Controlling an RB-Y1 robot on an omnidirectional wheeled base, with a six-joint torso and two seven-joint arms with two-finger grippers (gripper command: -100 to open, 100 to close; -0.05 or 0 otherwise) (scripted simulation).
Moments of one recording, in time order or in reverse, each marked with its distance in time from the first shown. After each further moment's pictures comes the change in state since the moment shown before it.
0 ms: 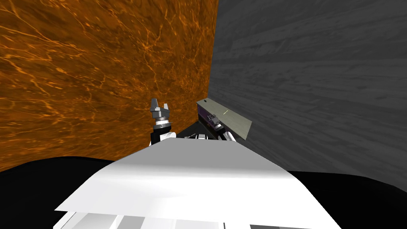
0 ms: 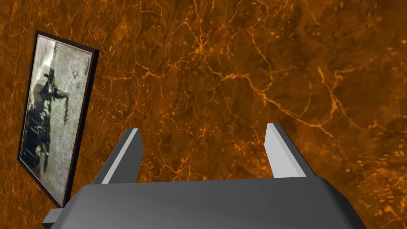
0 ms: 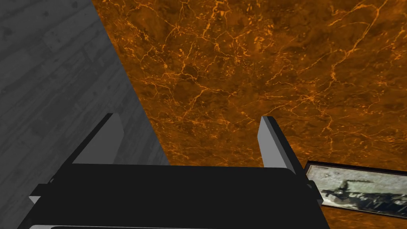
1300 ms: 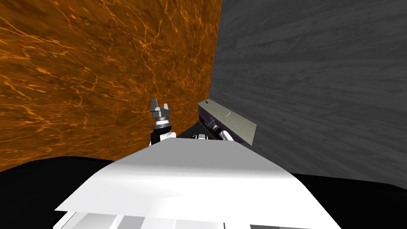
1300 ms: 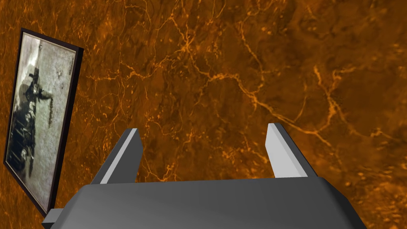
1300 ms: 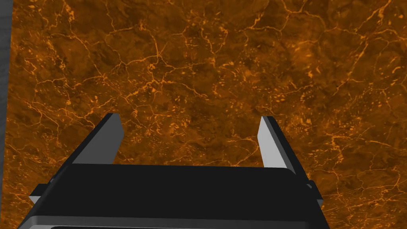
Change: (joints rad) left arm 0.000 0.000 0.000 0.000 0.000 0.000 0.000; right arm -0.114 -0.067 0.095 0.192 0.348 0.053 0.271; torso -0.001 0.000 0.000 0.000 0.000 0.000
